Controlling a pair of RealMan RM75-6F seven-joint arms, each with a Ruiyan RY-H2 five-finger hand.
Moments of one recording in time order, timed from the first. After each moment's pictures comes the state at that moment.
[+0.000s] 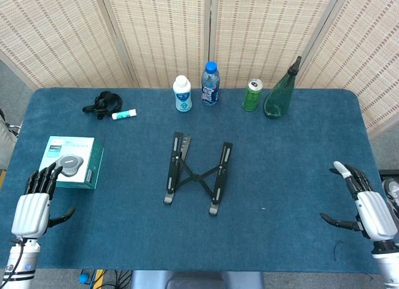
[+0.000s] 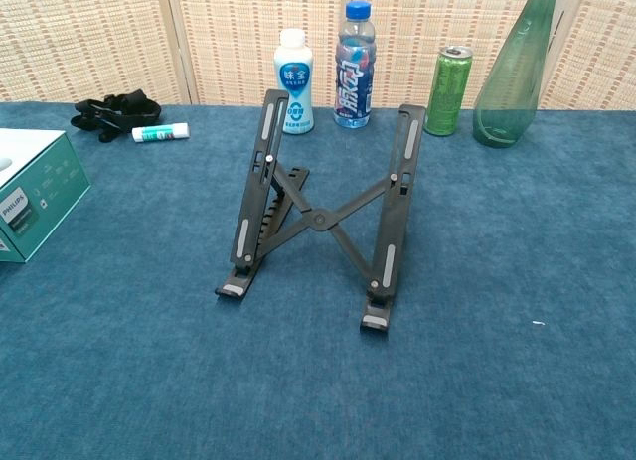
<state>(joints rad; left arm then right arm) -0.14 -1.21 -0.09 -1.77 1.44 1.50 0.23 0.08 -0.95 0.03 -1.83 -1.58 1.47 0.33</state>
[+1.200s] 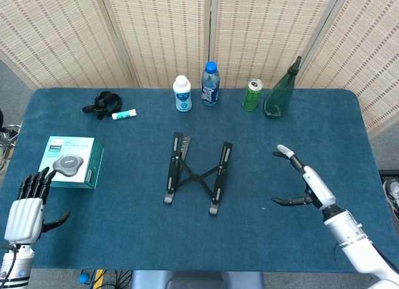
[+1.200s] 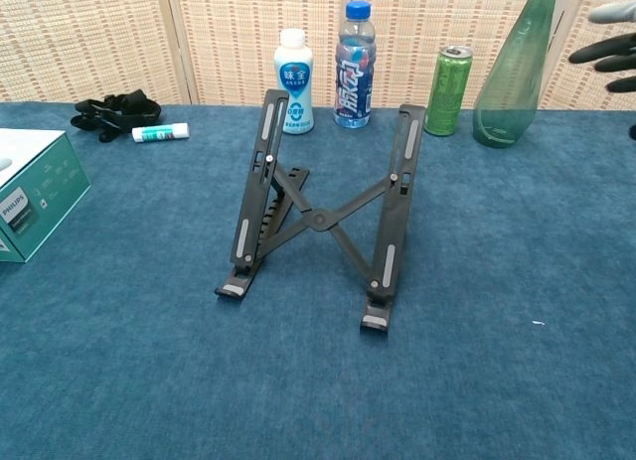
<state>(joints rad) -0.10 -1.19 -0.07 -1.78 1.46 1.53 0.21 0.37 -1.01 0.12 -1.87 -1.47 1.09 0.77</state>
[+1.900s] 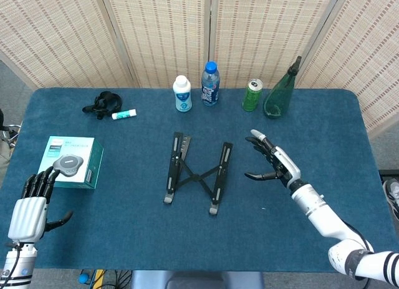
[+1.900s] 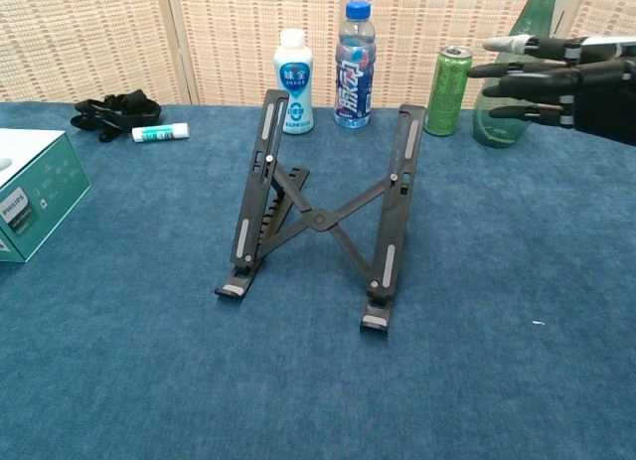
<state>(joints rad) -0.11 -1.20 -0.08 -1.79 1.45 1.51 0.22 0.57 -1.18 0.27 -1.71 -1.28 0.79 1.13</state>
